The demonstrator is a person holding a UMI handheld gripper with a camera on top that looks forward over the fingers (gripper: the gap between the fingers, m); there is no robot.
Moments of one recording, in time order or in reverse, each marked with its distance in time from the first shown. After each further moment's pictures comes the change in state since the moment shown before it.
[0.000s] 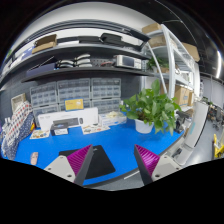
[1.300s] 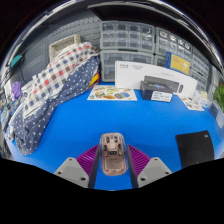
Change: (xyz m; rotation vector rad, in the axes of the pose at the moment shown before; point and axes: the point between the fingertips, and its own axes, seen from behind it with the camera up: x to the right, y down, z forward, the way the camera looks) arm -0.478 0.191 0.095 -0.350 -0.452 -0.241
